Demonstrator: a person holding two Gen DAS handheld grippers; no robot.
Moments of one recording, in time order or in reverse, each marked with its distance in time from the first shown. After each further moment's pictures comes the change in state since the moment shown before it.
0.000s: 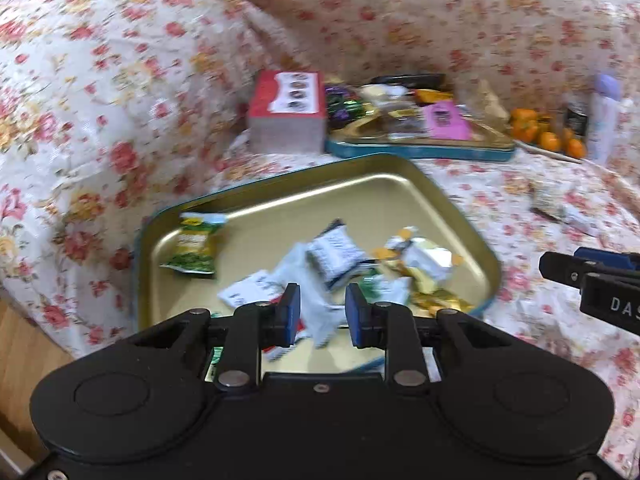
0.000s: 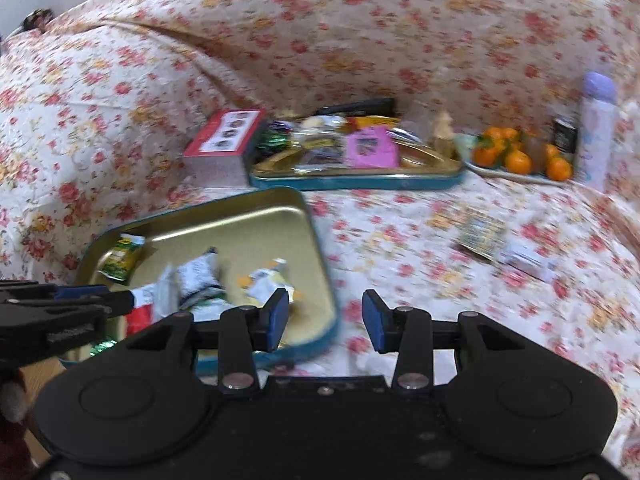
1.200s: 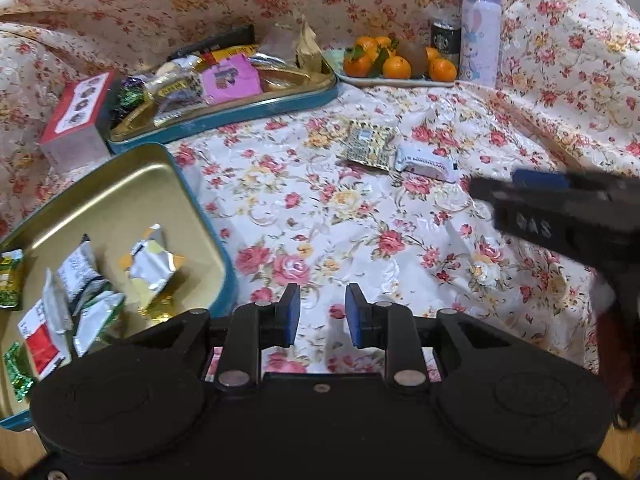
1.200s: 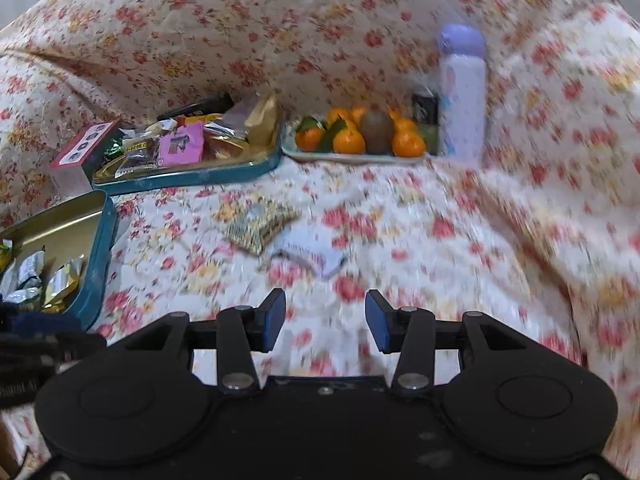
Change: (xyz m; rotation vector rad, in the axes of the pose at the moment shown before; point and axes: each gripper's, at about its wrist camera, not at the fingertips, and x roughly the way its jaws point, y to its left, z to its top) left arm 0.046 -0.179 0.007 0.188 0.136 -0.158; right arm 0.020 -0.186 -0.010 0.019 -0.035 -0.144
